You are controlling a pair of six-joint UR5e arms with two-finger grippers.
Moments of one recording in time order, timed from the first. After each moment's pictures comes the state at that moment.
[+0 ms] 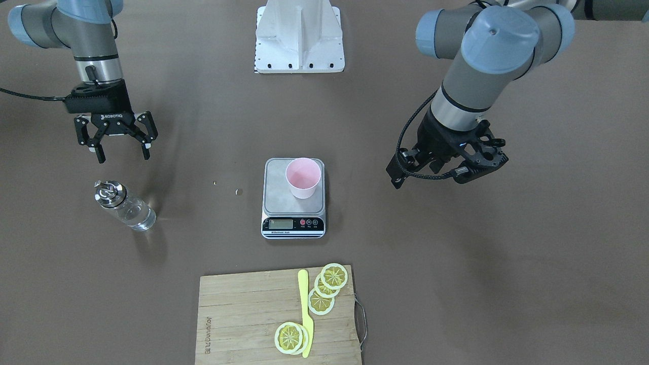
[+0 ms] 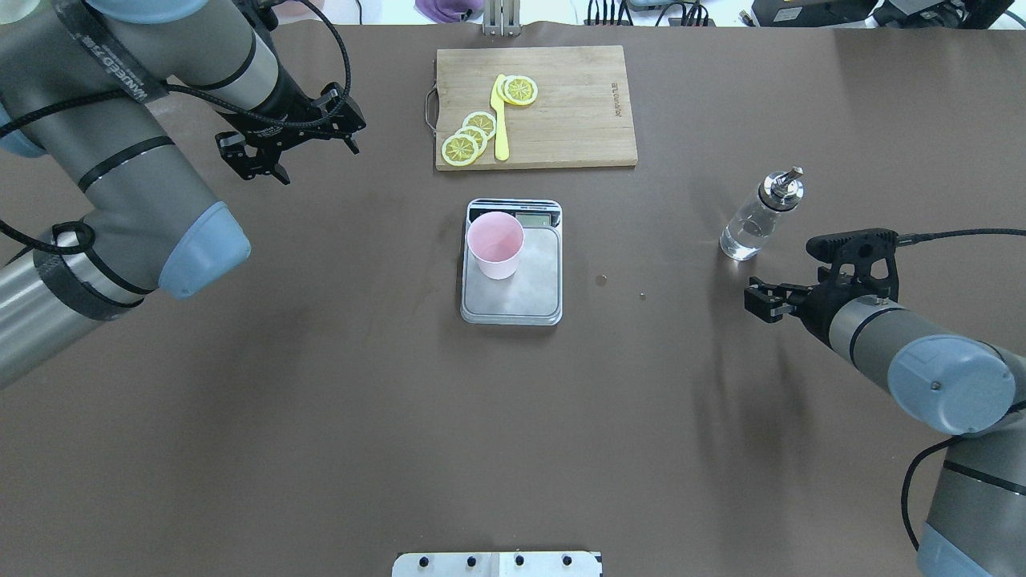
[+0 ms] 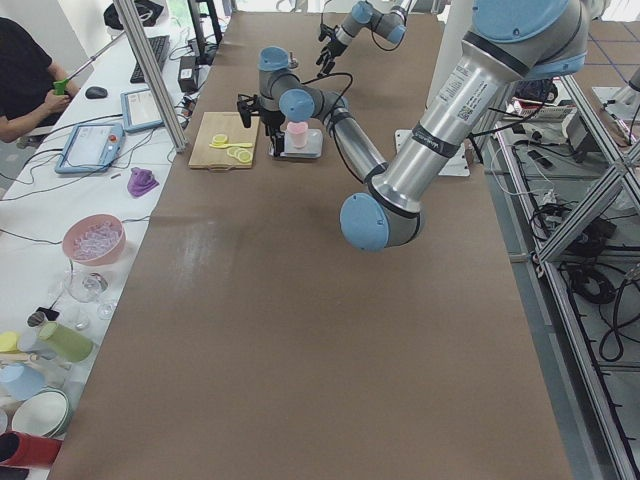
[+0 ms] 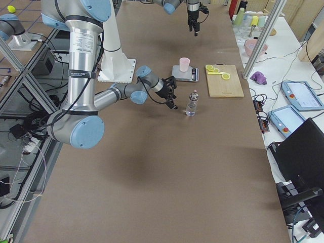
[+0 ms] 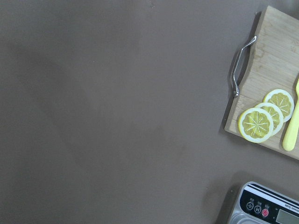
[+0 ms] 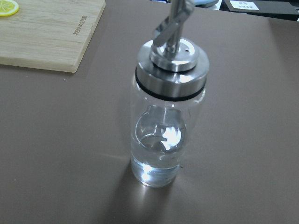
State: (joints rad) left arm -0.87 -2.21 -1.73 -1.55 -2.09 -1.38; right arm 0.45 -1.66 1.96 -0.93 1.20 1.08
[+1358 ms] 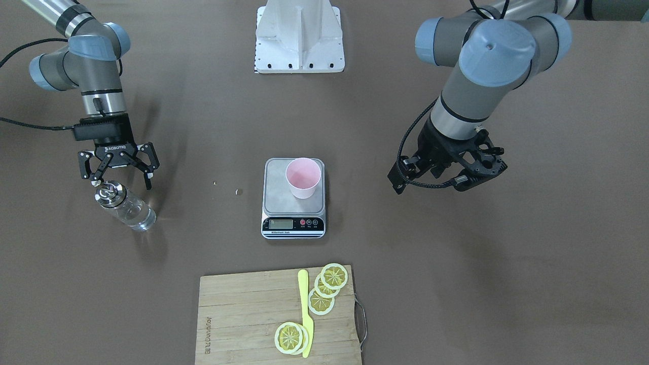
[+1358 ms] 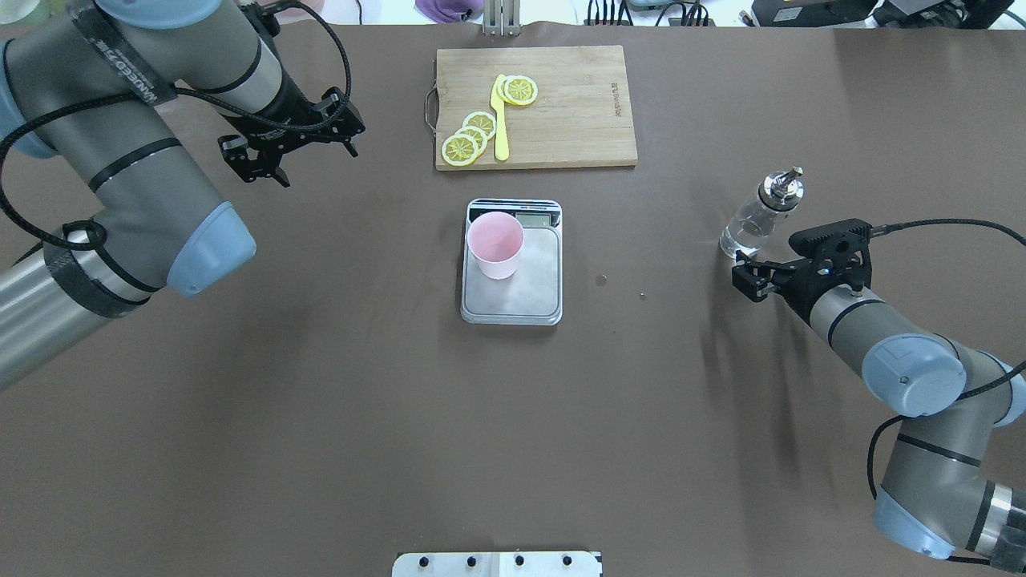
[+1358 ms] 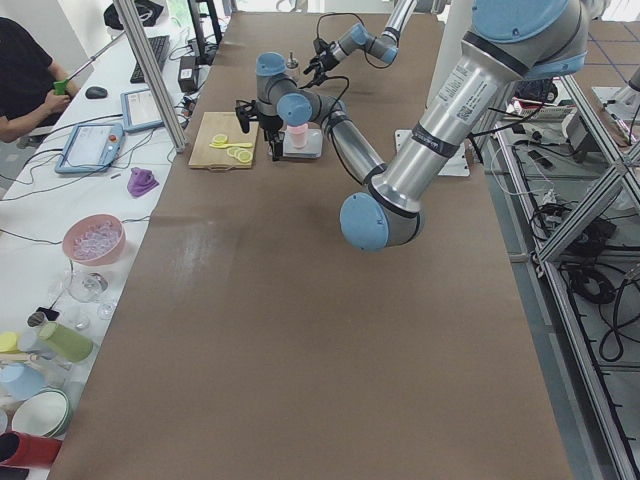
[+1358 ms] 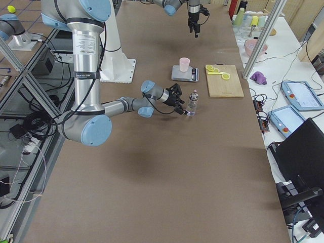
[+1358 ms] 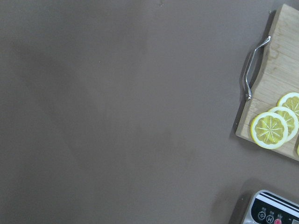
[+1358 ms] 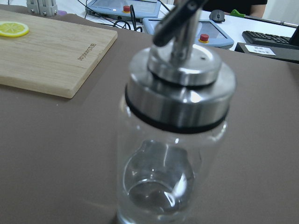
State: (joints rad) left arm -0.87 -2.21 -1.70 -1.56 -2.09 -1.39; right arm 0.50 -1.56 1.68 -0.61 1.12 0.92
